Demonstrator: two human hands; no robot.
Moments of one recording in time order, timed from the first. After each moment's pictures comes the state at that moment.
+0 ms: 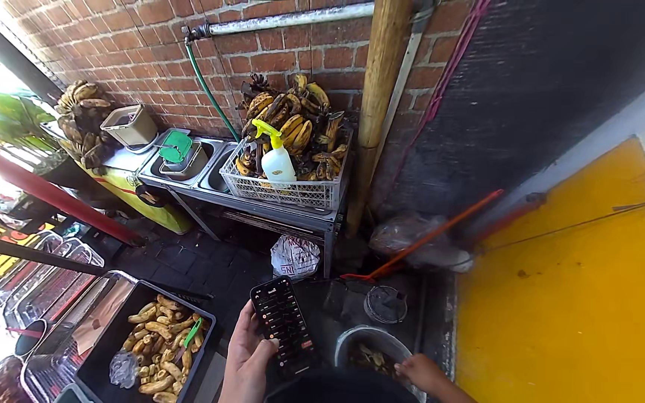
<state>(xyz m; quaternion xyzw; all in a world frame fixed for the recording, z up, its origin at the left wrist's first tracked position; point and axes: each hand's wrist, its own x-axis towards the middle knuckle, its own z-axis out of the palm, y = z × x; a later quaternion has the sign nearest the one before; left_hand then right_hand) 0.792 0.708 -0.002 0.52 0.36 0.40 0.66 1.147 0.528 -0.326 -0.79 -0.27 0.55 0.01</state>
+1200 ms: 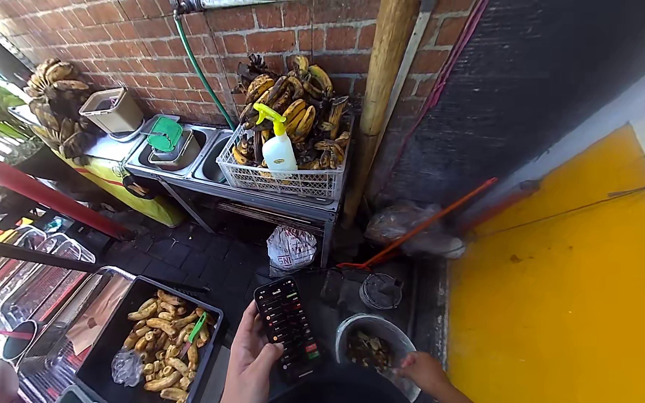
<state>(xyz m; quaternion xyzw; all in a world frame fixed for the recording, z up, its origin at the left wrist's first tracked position) 0.760 0.718 -0.003 0.50 0.33 0.38 0.70 1.110 0.508 -0.308 -0.84 -0.25 0.49 0.02</state>
